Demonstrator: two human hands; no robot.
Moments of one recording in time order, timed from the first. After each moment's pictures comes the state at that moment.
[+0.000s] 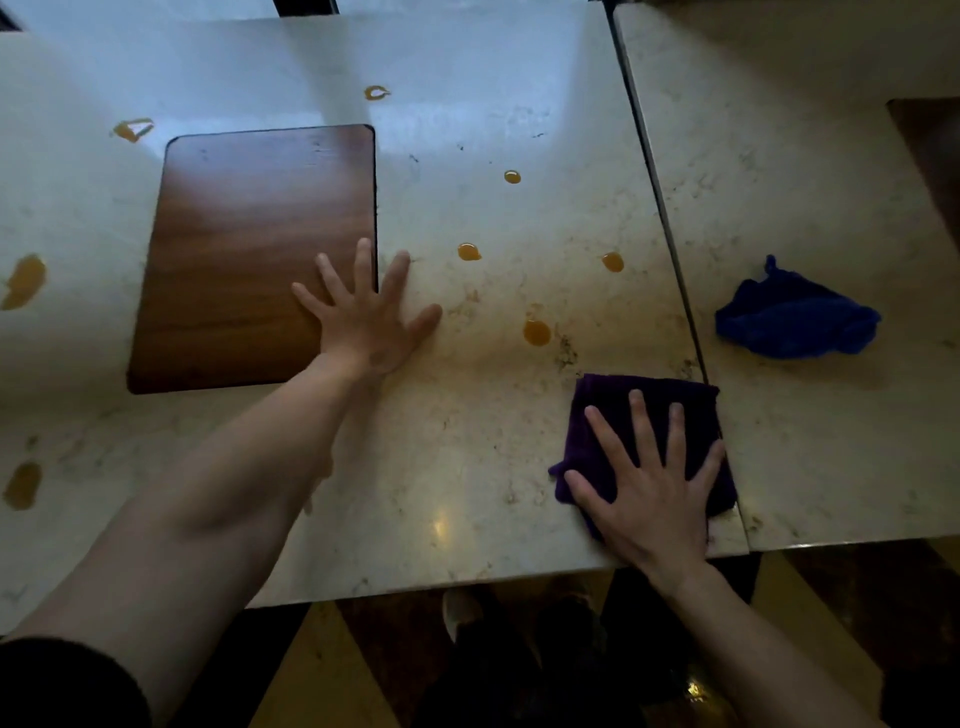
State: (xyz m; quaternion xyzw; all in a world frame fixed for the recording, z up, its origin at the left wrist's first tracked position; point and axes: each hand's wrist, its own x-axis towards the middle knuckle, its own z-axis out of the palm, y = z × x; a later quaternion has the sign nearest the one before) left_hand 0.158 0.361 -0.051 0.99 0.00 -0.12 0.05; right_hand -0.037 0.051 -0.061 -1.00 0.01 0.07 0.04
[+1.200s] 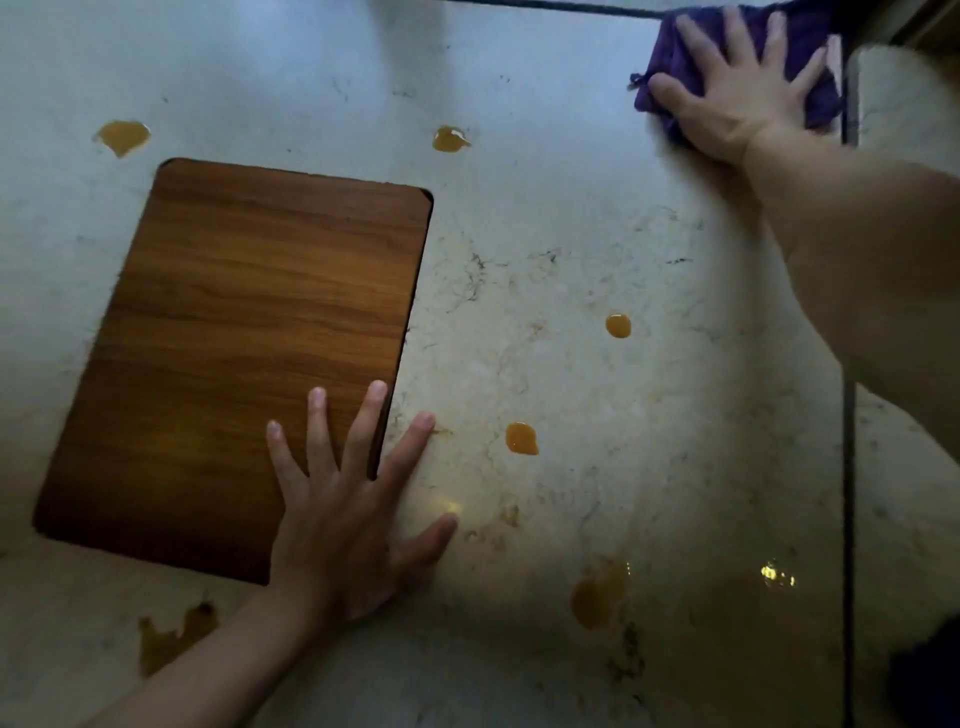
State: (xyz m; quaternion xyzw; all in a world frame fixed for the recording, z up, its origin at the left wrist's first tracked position) left_hand 0.174 0.359 -0.064 1.00 0.00 -0.07 0.00; right_hand 0.595 0.084 -0.056 -0.99 -0.09 0.07 0.05
